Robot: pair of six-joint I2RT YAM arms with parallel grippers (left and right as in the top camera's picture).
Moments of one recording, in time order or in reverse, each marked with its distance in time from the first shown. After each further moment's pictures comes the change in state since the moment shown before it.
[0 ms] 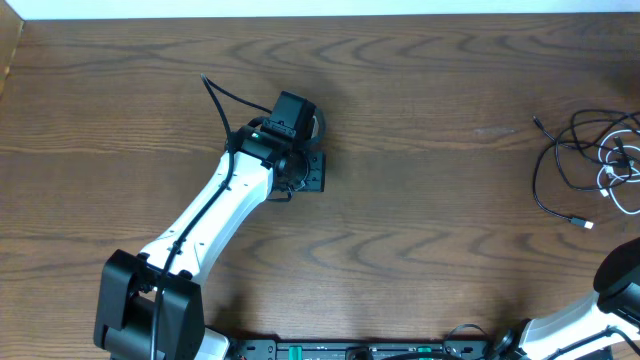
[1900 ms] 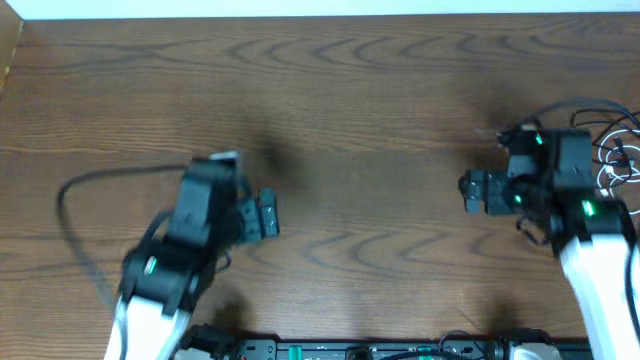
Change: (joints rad) left arm 0.125 -0.780 -0.320 -0.091 -0.158 -0.031; right arm 0.586 -0.792 -0.918 0.117 -0.095 -0.271
